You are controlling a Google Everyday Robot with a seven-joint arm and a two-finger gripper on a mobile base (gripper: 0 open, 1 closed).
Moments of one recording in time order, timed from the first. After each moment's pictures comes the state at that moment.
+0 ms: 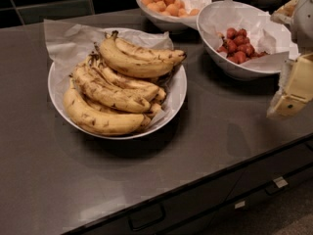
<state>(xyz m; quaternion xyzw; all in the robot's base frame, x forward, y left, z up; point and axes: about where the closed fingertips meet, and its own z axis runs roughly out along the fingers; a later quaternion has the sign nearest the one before) 0.436 -0.205 1.011 -0.60 0.77 -0.07 0.21</state>
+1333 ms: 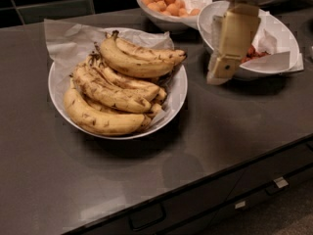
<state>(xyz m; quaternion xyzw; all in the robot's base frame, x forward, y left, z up) 0.462 -0.088 1.065 -0.71 0.66 -0.07 0.25</state>
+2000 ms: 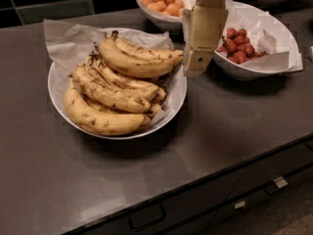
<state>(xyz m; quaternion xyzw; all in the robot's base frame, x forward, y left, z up) 0.475 -0.045 1.069 -0.74 0.62 -0.07 0.25</state>
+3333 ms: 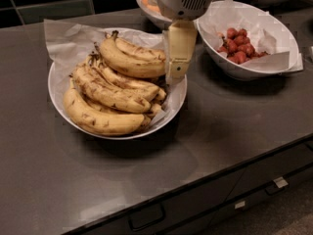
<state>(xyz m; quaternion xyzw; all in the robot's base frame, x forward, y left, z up) 0.517 -0.022 1.013 -0.75 0.62 -0.03 0.21</state>
